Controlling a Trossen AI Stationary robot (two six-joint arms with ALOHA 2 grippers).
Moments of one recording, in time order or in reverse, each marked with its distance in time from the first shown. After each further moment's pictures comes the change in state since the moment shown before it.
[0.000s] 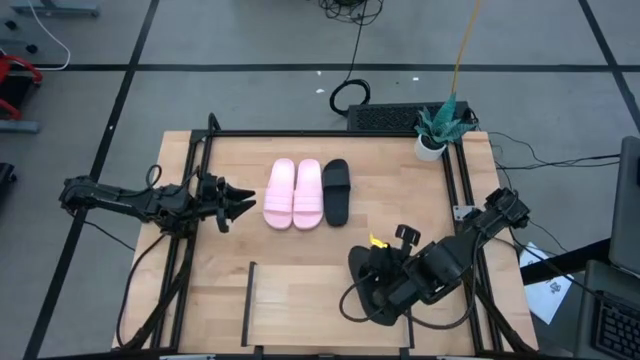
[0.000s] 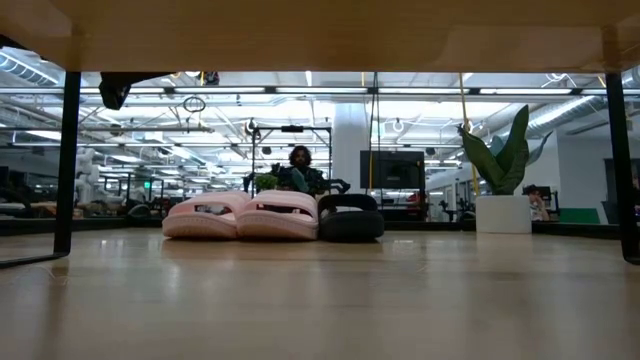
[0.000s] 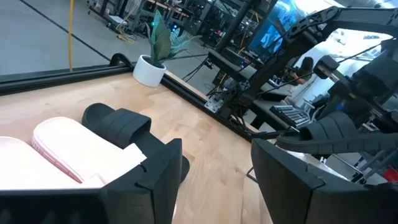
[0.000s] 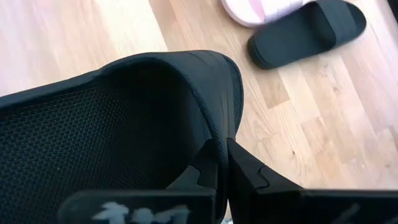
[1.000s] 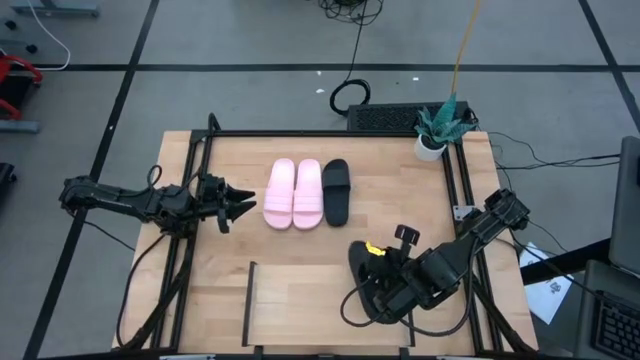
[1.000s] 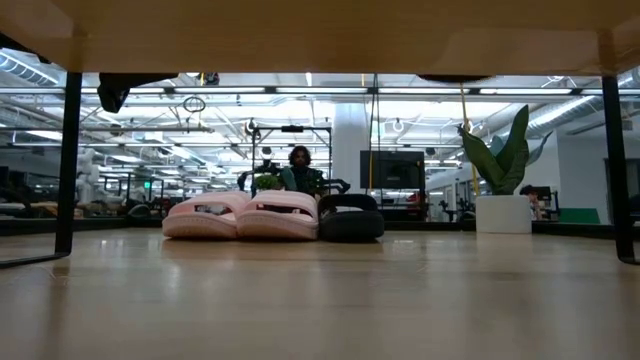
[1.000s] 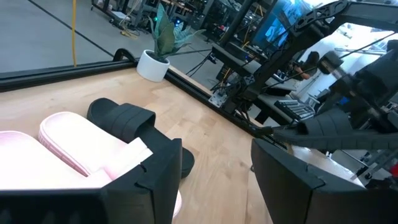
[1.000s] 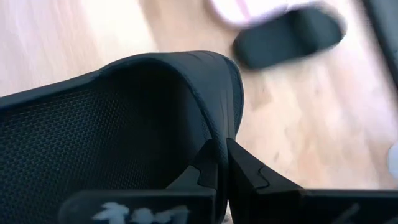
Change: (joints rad) left arm 0.000 0.000 0.000 -0.029 -0.001 0.000; right arm 0.017 0.003 -0.029 -0.007 0.101 -0.024
